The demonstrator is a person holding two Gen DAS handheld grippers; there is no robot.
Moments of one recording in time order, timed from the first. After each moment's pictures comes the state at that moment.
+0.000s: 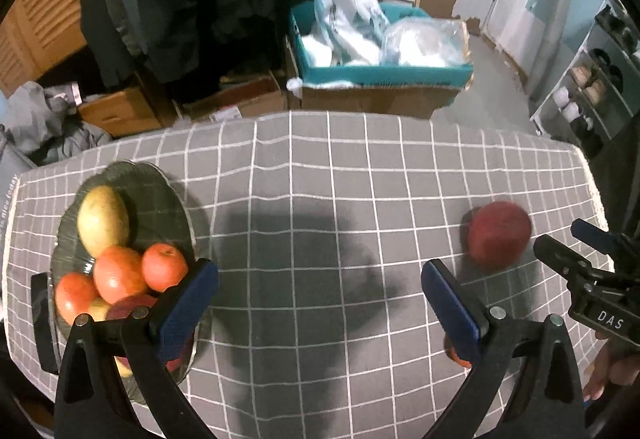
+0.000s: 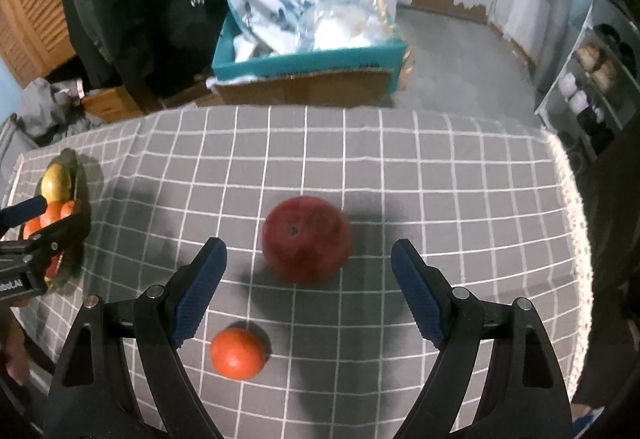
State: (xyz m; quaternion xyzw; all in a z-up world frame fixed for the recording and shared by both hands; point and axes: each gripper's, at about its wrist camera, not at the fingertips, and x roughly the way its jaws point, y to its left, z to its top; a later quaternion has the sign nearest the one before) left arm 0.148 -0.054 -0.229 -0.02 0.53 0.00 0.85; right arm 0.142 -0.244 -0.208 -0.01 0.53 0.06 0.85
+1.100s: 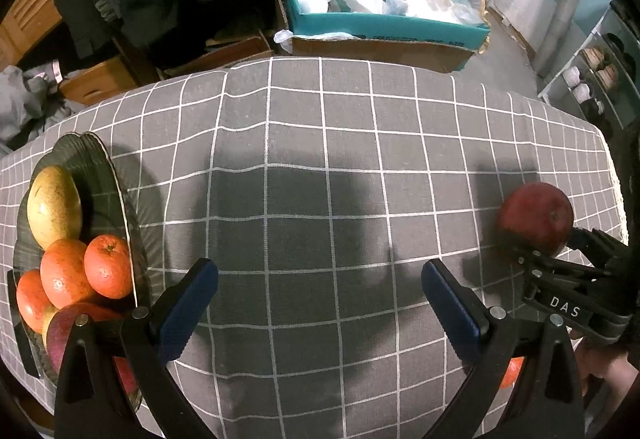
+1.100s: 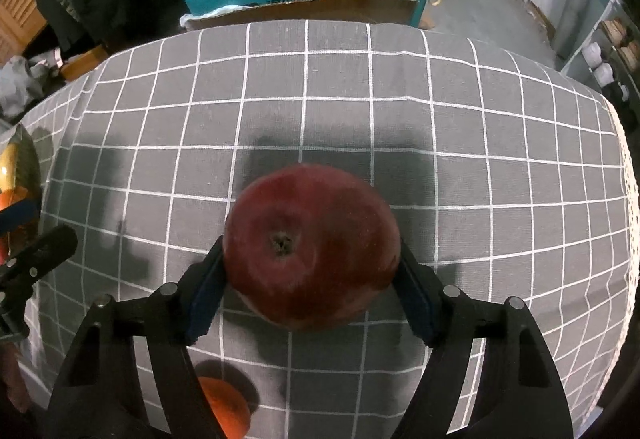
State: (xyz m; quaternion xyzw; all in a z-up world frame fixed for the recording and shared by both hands) left arm 0.172 -0.061 -0.282 -0.02 0.58 -0.01 0.82; right arm 0.182 -0.234 -0.290 -0.01 0.60 0.06 0.80
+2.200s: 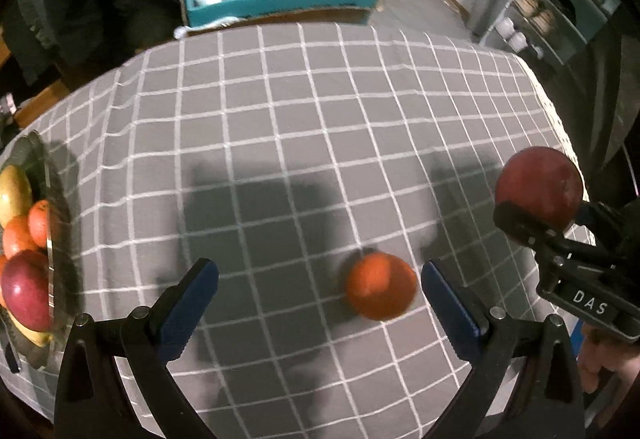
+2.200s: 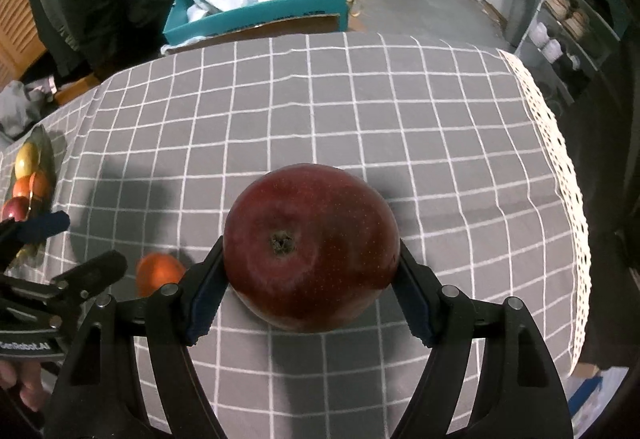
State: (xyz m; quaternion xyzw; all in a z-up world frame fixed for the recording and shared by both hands) left arm 0.111 -0.149 -0.274 0.00 0.59 -0.12 0.80; right arm 0.087 -0.304 -0.233 0.01 0.56 0.00 0.83
